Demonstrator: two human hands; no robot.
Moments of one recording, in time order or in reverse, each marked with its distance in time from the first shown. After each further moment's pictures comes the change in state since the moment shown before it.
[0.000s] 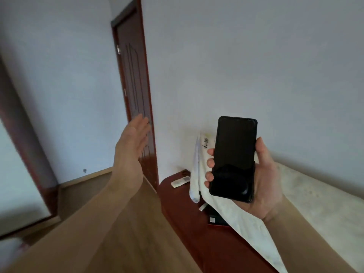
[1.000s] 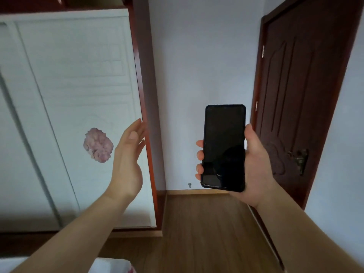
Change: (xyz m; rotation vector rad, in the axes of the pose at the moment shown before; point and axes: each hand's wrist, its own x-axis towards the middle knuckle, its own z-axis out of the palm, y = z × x) left_hand 0.390 -0.043 -0.571 0.373 0.469 0.245; right_hand 0.738 0.314 0.044 -0.013 -0.295 0.391
